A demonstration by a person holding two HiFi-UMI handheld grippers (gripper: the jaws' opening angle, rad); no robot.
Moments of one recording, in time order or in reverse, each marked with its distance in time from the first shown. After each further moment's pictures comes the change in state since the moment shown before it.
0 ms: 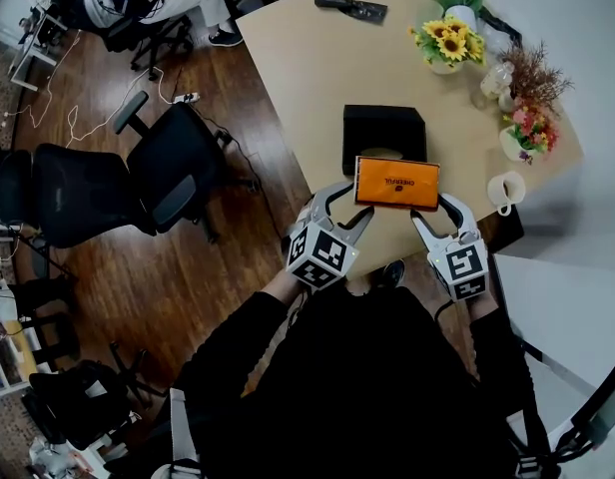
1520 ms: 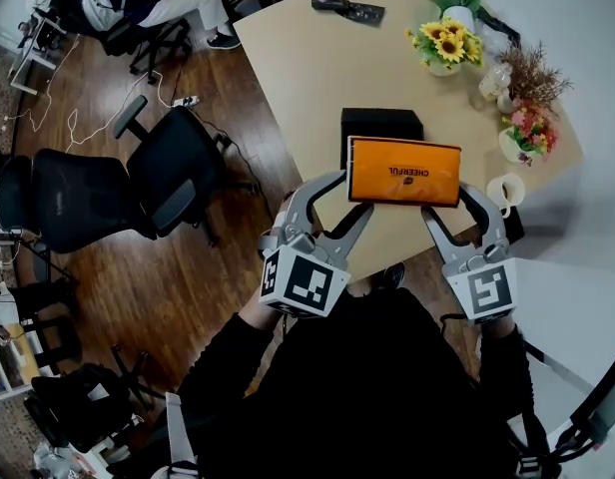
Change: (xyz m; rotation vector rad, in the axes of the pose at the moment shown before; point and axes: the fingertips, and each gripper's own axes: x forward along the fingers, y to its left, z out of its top) left arm -0.076 0.024 0.105 0.130 -0.174 0.127; right arm -0.062 -0.008 0.118 -0.117 -0.212 -0.055
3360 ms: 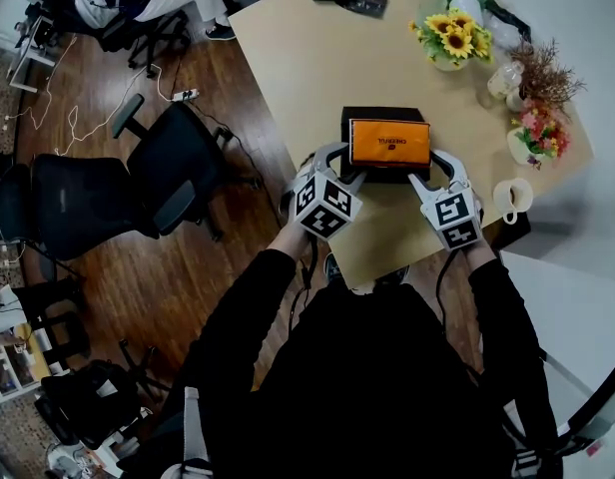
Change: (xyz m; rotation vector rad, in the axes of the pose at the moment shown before) left arm 0.148 0.025 -0.152 -0.055 0.323 -0.113; right arm 0.141 -0.042 -0.157 0.038 0.279 0.052
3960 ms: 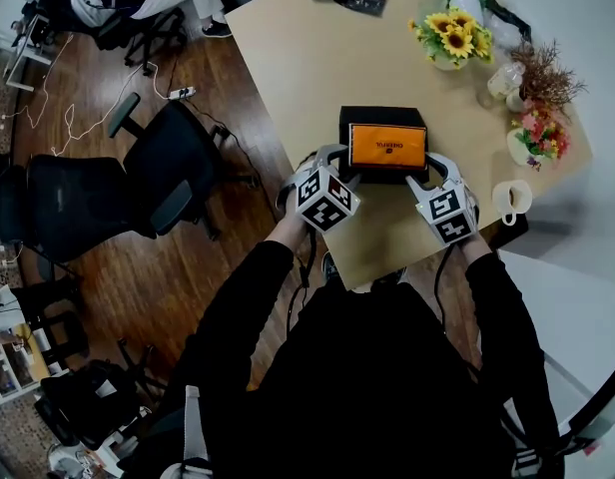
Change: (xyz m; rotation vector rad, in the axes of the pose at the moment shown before) left arm 0.025 -0.003 -0.027 0.053 0.105 -0.075; right arm 0.025 0.003 -0.031 -0.014 0.099 0.038
